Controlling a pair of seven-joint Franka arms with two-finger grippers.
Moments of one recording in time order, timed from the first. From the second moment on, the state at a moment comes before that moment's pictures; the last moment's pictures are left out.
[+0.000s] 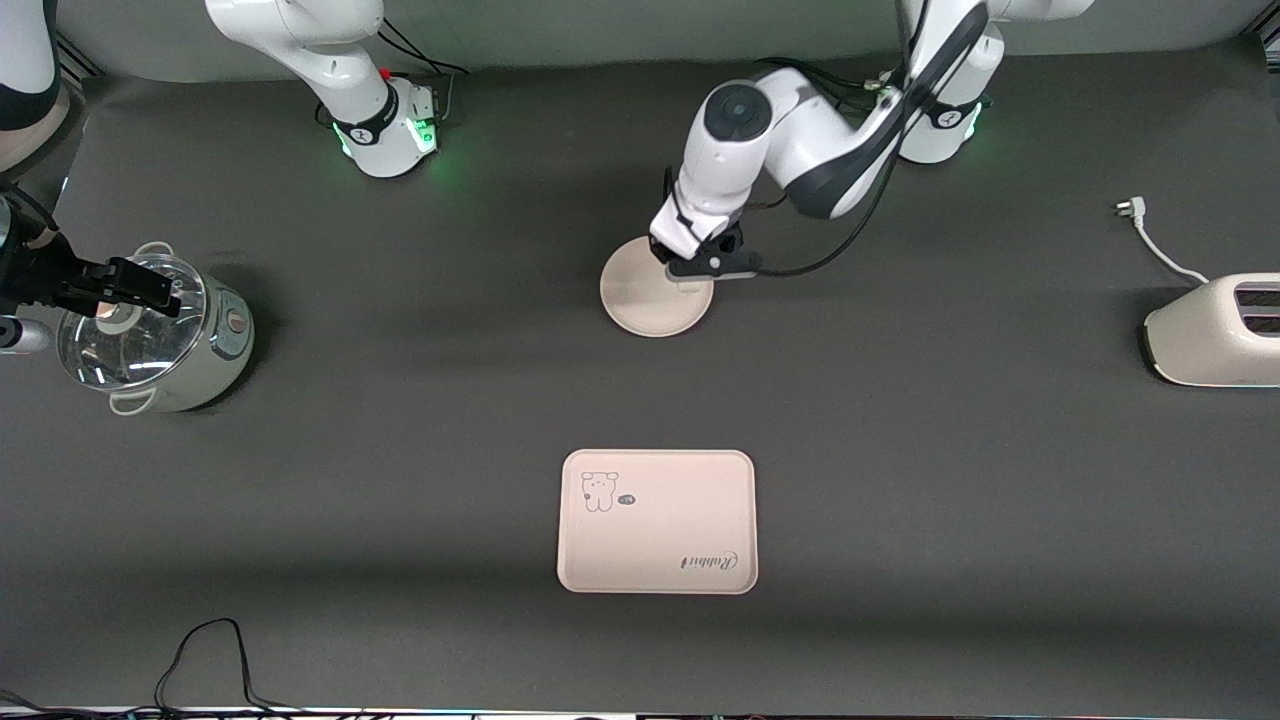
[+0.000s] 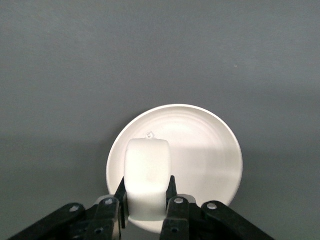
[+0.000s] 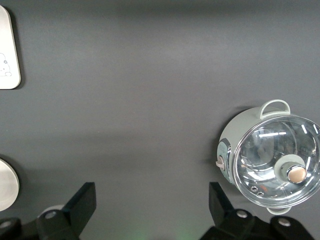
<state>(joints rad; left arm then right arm) -0.14 0.35 -0.76 -2.12 0.23 2.45 -1.17 -0.01 0.04 -0.04 -1.58 -0.01 1.55 0.00</state>
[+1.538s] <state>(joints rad) -0.29 0.58 -0.67 -2.08 0.42 2.54 -1.31 -0.01 0.04 -0.04 -1.59 -0.01 1.55 0.00</state>
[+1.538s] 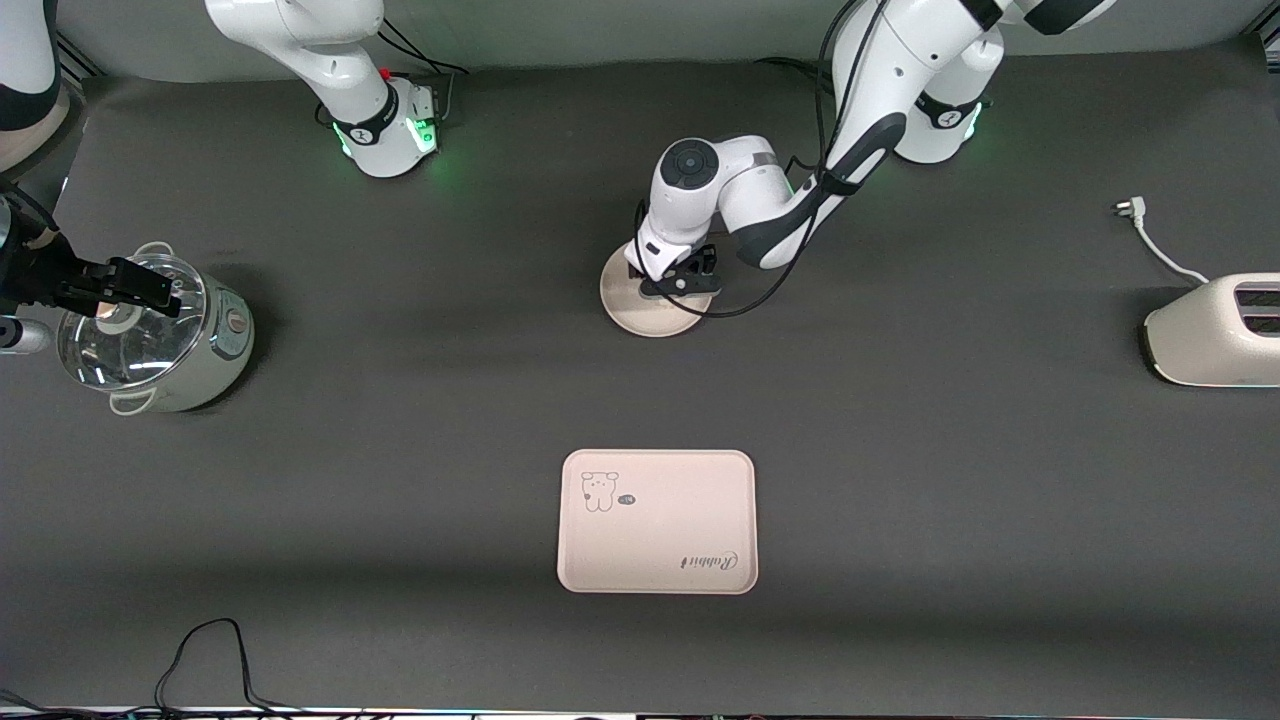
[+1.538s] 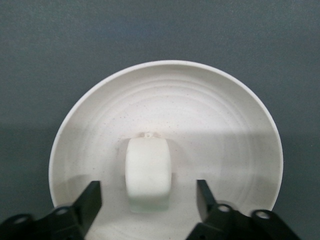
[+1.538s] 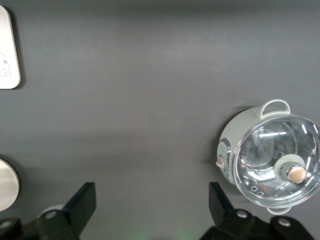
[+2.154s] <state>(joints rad) -0.27 0.53 -0.66 -1.93 0.42 2.30 -1.31 0.00 0.04 -0.03 -1.58 -0.01 1.55 0.00</state>
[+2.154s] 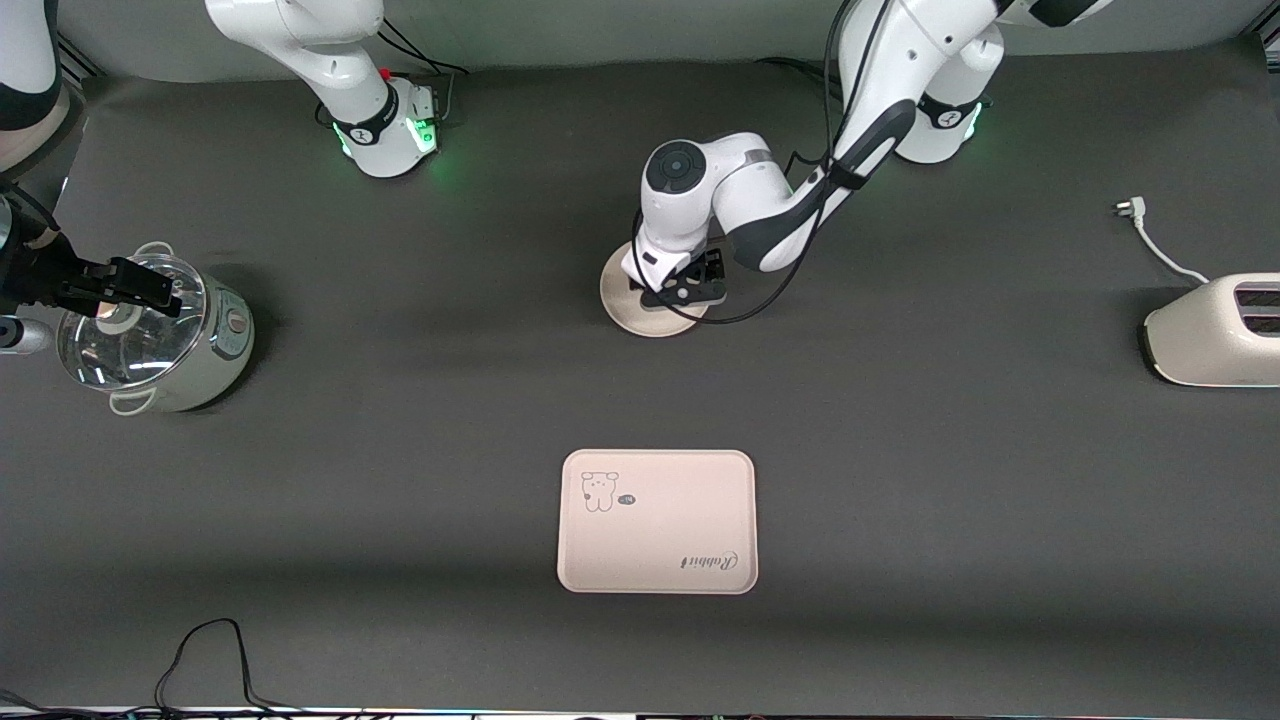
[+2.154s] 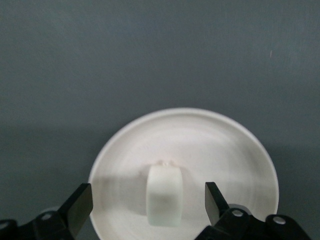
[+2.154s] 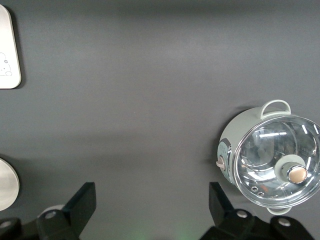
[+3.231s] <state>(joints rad) 0.43 0.41 -0.83 -1.51 0.26 1.64 -0.76 0.21 -0.02 -0.02 -1.63 0.06 1.55 0.17</state>
